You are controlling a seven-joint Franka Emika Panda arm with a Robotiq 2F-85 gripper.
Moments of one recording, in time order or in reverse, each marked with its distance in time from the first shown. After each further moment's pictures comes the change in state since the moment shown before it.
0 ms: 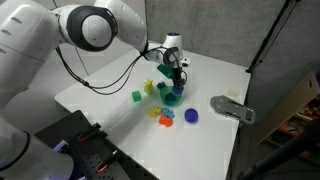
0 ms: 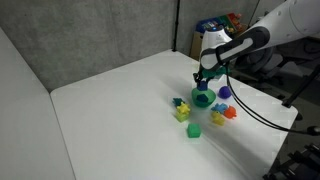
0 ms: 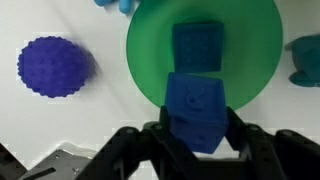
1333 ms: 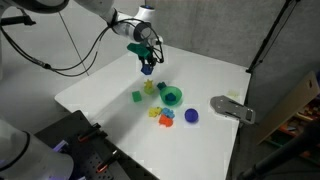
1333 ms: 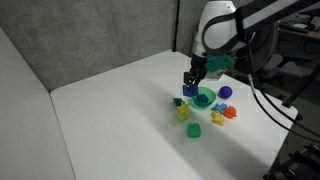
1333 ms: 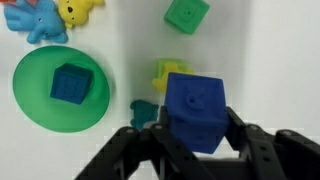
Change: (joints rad) arm -0.010 -0.408 0.274 -0.385 0.093 -0.050 -0.326
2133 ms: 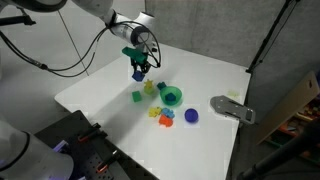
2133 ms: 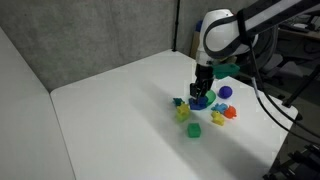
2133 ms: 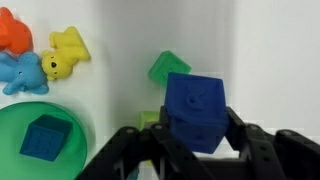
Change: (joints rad) arm -0.018 -0.013 0.030 -0.058 0.067 -0.136 -0.087
